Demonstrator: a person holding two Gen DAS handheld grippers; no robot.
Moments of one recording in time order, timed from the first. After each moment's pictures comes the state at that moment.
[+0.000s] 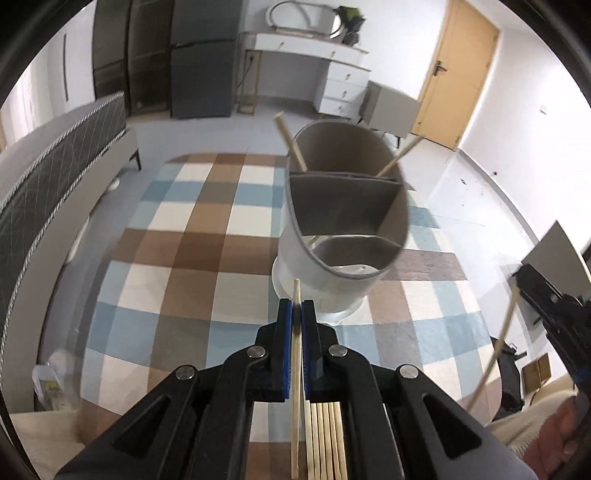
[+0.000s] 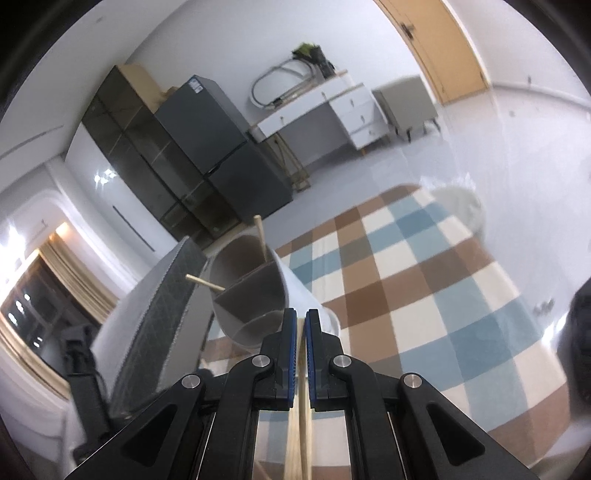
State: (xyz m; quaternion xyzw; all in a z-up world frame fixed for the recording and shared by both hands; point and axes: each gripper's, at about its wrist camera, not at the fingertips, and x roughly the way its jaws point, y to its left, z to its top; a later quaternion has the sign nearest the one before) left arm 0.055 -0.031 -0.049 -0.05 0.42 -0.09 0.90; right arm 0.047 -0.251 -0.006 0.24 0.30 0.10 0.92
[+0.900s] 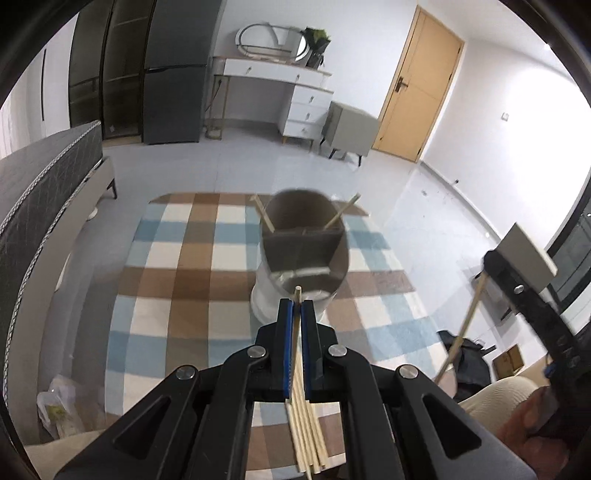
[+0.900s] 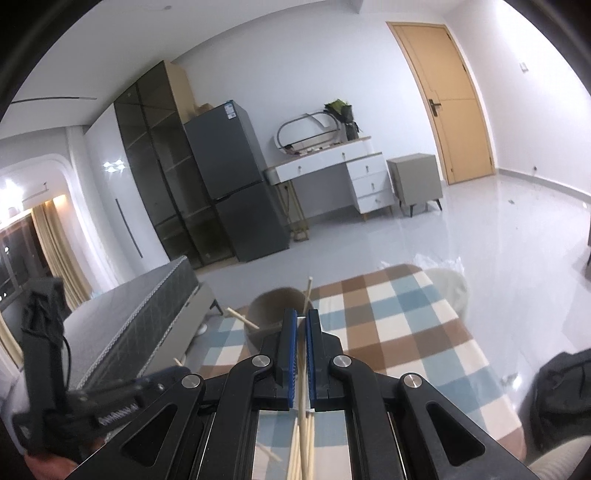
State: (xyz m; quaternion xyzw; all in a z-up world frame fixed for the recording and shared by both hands) left arm 0.048 -0.001 0.012 -0.07 0.38 -0.16 0.91; right arm 0.014 -0.204 0.064 0.14 0.21 0.07 0.97
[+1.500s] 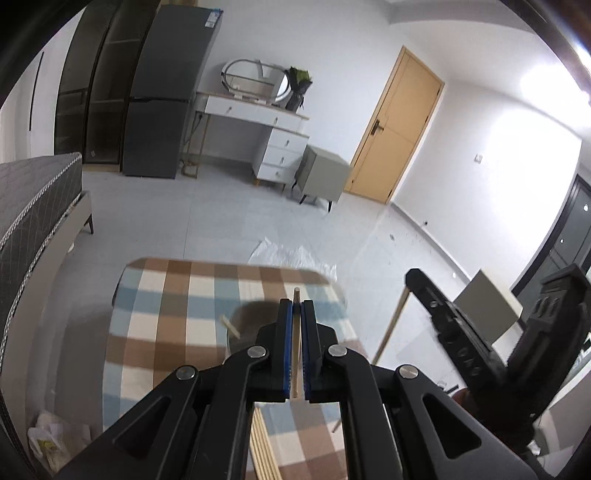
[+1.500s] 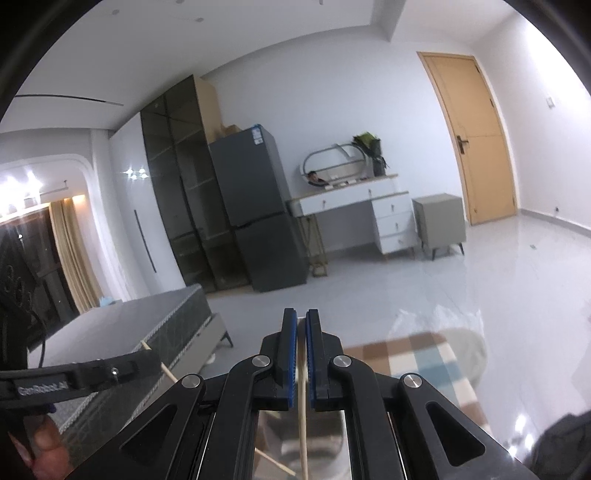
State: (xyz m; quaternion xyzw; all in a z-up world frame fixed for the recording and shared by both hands) left arm 0.087 0.008 0.101 -0.12 0.32 -0.21 0.92; right arm 0.089 -0.191 0.131 0.11 0.15 0.11 0.98
